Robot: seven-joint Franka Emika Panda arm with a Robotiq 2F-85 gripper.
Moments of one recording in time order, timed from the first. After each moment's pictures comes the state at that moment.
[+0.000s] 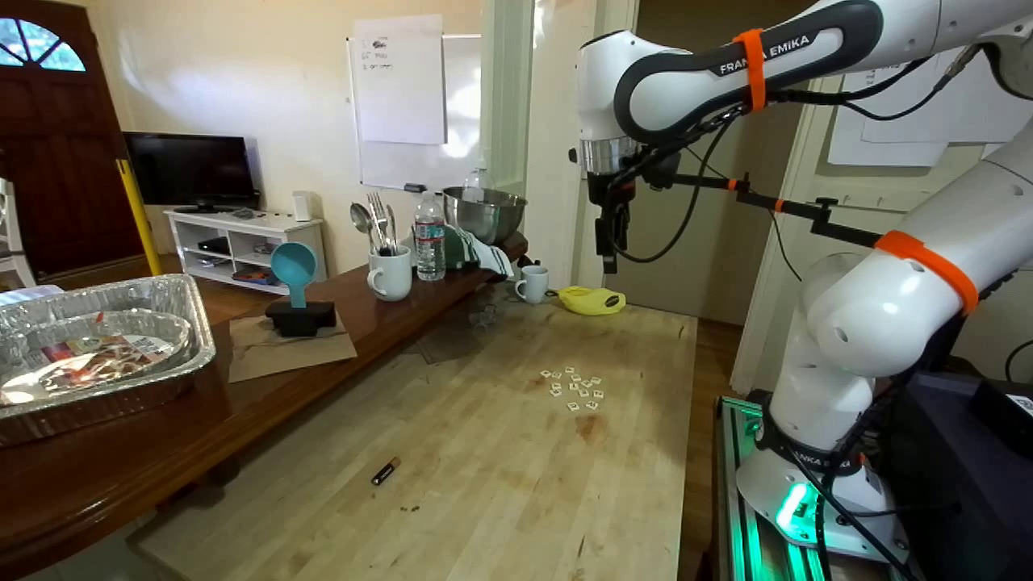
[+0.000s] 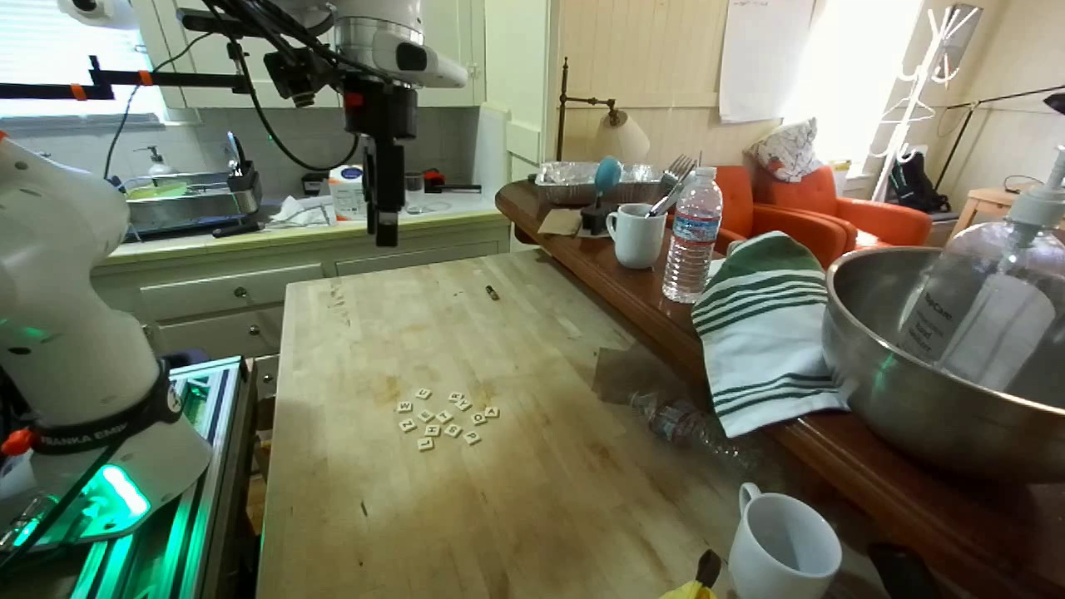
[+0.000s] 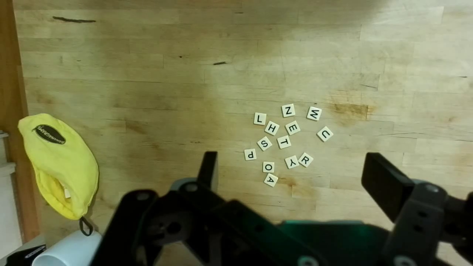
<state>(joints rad) -0.10 -0.61 0.00 -2.51 -0.22 1.78 -0.05</state>
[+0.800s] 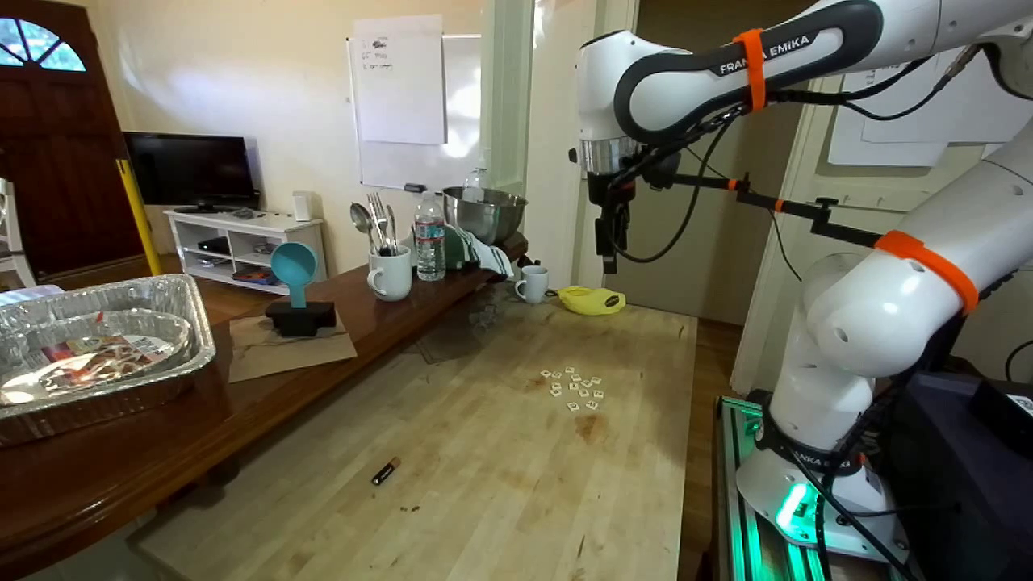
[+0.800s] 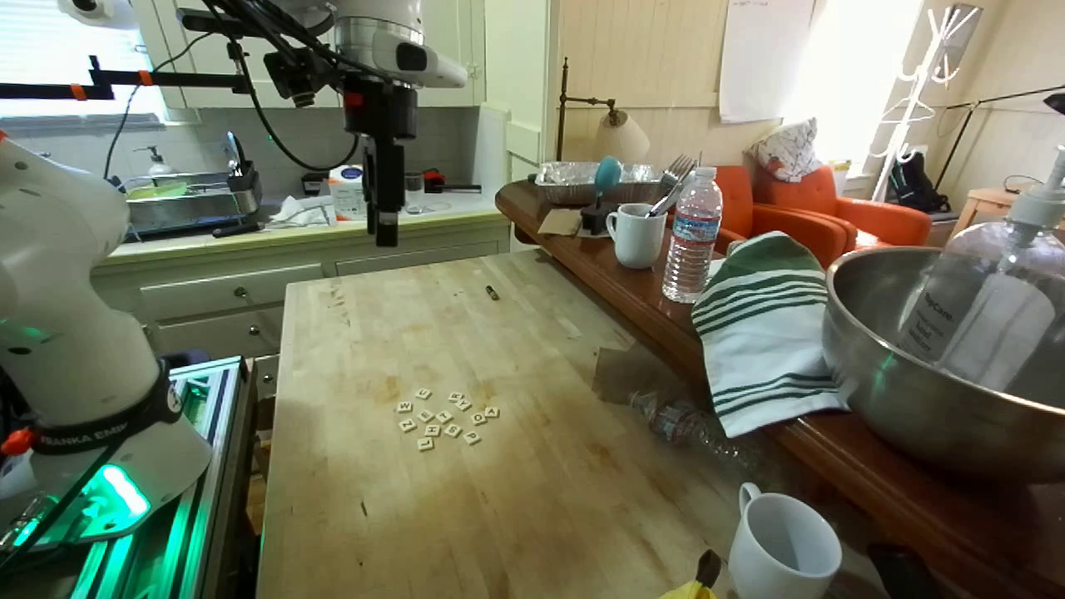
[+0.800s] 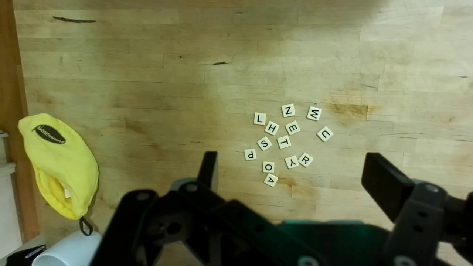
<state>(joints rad) -0.10 -0.61 0.00 -2.51 -0.22 1.78 -0.05</state>
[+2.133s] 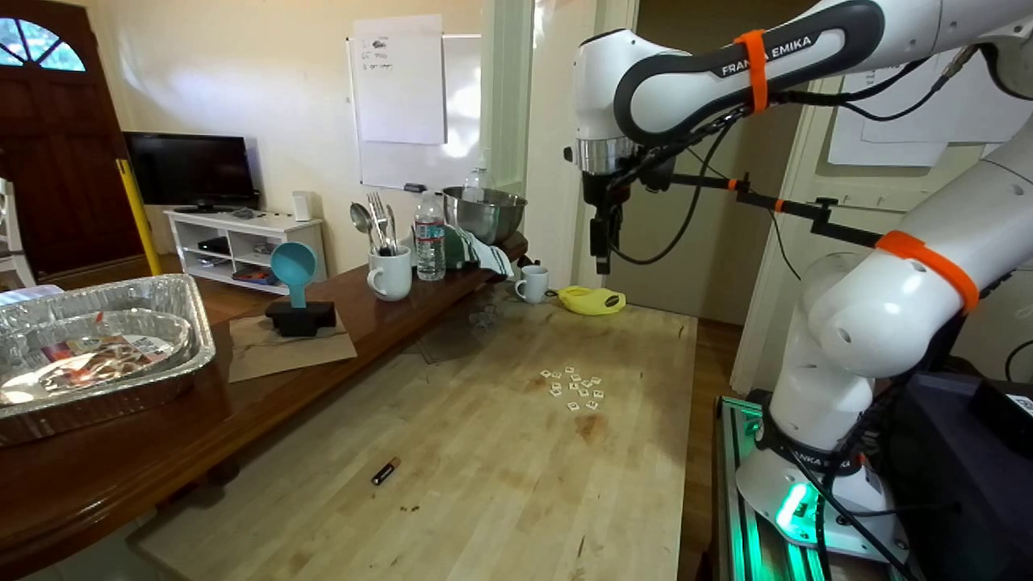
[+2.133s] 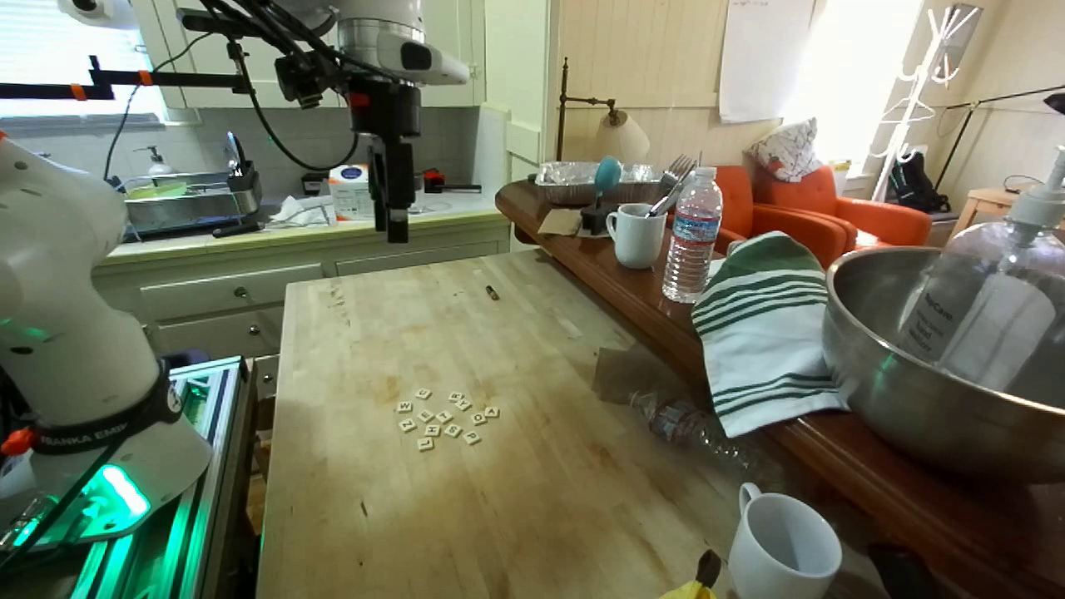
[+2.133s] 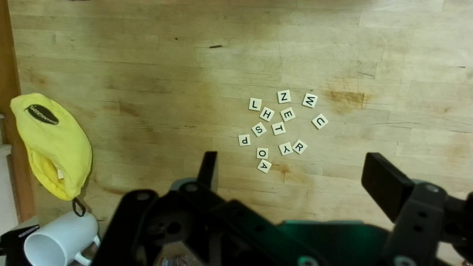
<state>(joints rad) -0.07 -0.61 0.00 -2.52 -0.22 1.82 -0.05</state>
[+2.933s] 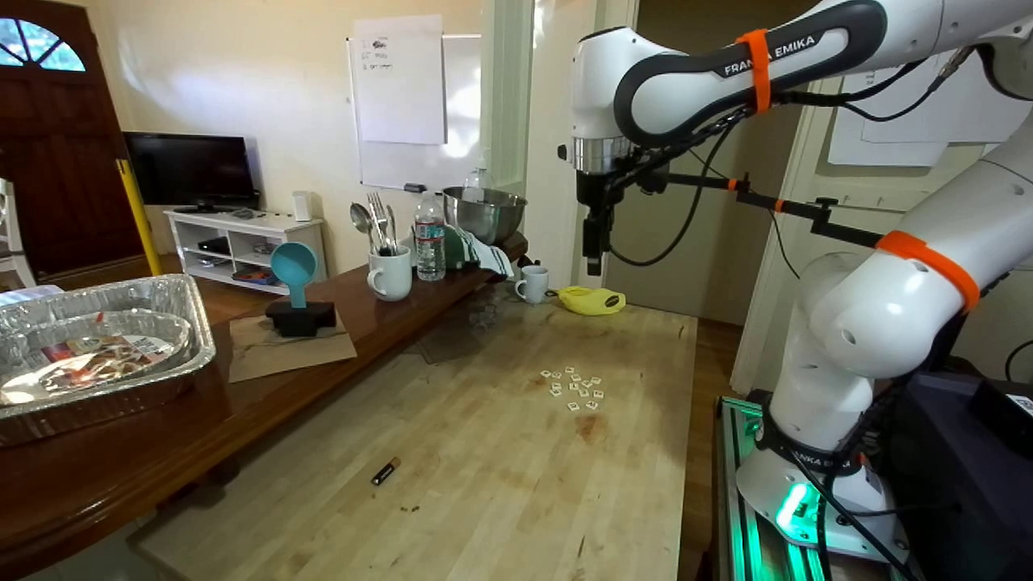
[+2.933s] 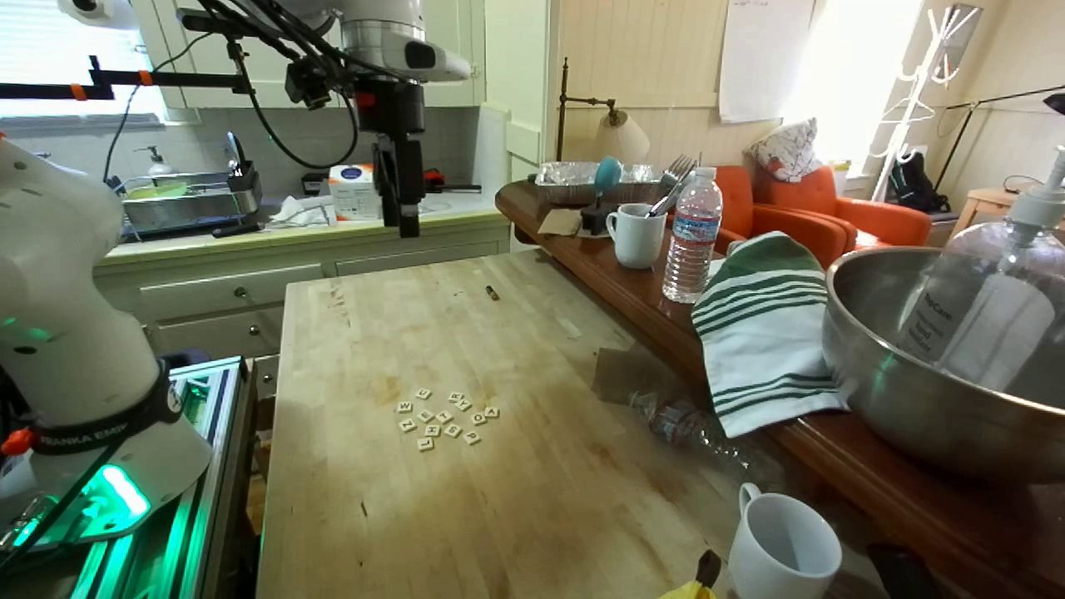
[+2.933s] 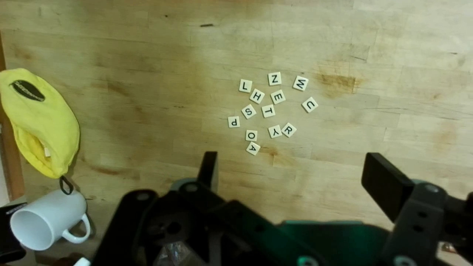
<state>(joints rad) -0.04 -0.61 0.00 -2.52 -0.21 1.87 -0.05</state>
